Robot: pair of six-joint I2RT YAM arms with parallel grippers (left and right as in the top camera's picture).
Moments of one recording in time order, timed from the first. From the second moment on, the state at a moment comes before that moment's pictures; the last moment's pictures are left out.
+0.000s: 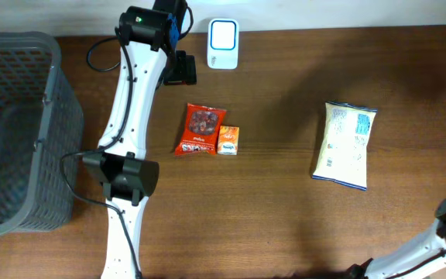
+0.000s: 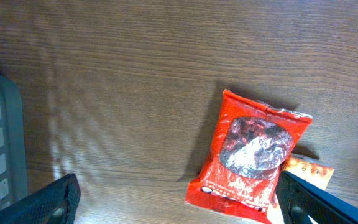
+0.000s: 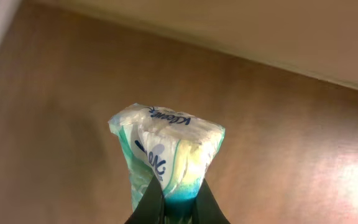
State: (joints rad) left arm -0.27 2.42 2.76 -1.68 -0.18 -0.32; right arm -0.81 2.06 1.93 -0.82 0.11 0.42
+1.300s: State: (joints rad) left arm -0.27 2.42 2.76 -1.68 -0.18 -0.32; right arm -0.50 2.24 1.61 -1.05 -0.65 -0.35
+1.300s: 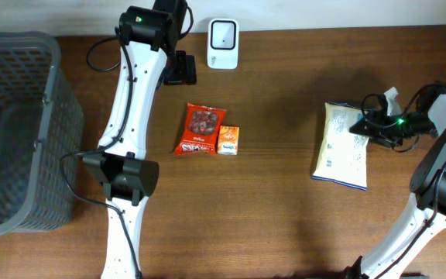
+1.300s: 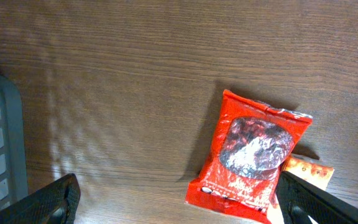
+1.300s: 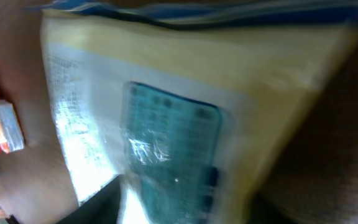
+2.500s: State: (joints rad) left arm -0.27 2.42 2.76 -1.68 -0.18 -0.32; right arm 0.28 2.24 1.99 -1.16 0.24 0.09
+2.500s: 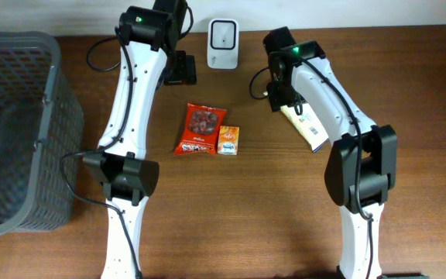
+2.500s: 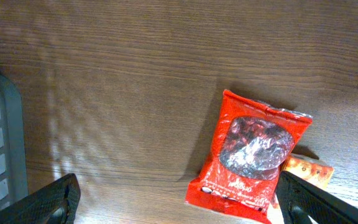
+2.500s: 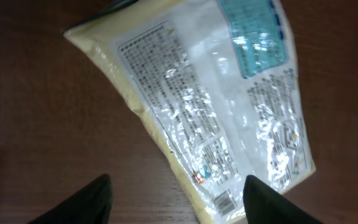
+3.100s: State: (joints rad) left arm -0.27 2.42 2.76 -1.68 -0.18 -0.32; right arm 0.28 2.28 1.82 -0.87 0.38 0.09
